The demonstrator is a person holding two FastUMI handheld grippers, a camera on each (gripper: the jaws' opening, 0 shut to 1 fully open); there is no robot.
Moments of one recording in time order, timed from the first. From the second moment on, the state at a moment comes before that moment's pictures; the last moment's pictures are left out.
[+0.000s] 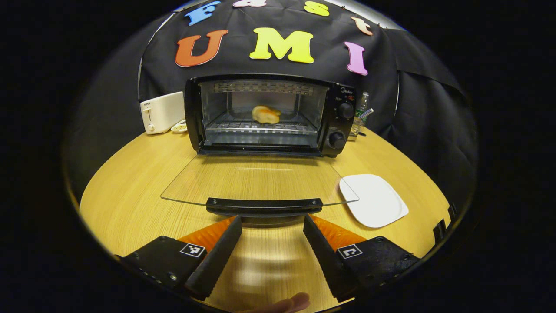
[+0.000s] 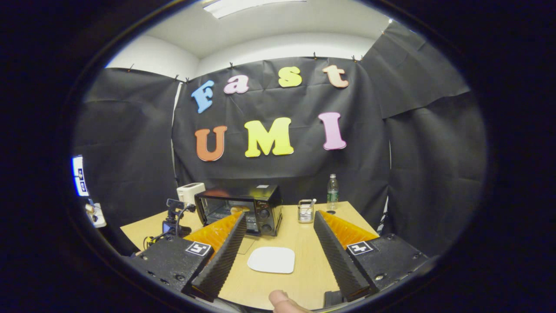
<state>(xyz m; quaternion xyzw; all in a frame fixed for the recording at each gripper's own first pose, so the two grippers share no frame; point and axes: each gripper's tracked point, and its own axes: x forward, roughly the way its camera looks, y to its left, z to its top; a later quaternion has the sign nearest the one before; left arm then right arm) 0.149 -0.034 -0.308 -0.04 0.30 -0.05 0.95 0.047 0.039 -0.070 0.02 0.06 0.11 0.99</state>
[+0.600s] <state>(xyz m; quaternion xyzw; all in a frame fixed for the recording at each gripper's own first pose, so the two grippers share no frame) 0.147 -0.036 -0.322 -0.03 0.35 -0.03 0.94 0.046 0.033 -0.087 0.03 0.07 0.12 0.99</state>
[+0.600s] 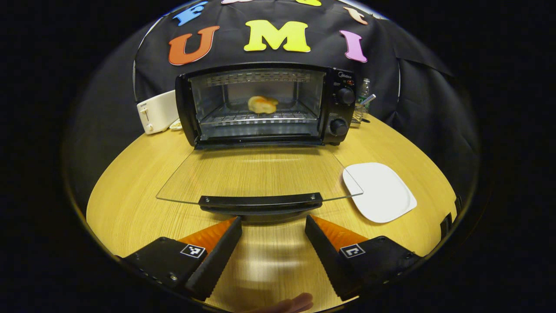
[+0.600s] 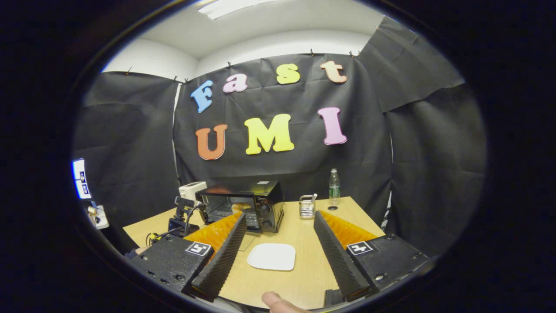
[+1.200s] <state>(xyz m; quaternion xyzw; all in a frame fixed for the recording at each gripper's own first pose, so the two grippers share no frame) 0.159 -0.034 -0.286 -0.02 0.33 -0.03 0.94 0.040 0.024 -0.079 0.03 0.07 0.12 0.99</state>
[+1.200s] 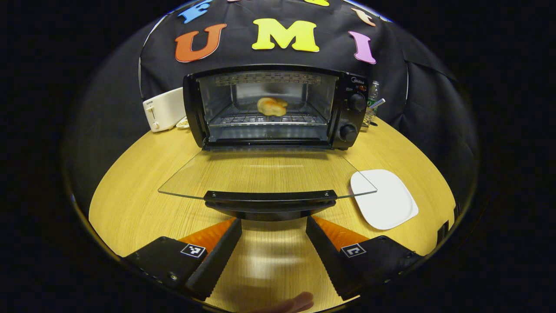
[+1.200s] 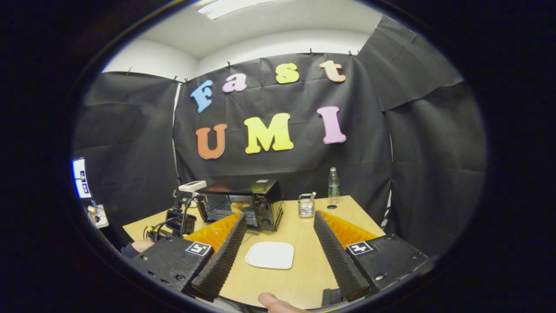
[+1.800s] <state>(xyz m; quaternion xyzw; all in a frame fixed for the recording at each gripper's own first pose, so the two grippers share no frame) 0.220 -0.016 -0.209 -0.03 0.28 -0.02 0.96 0.043 0.019 -0.082 0.03 0.07 0.11 0.99</state>
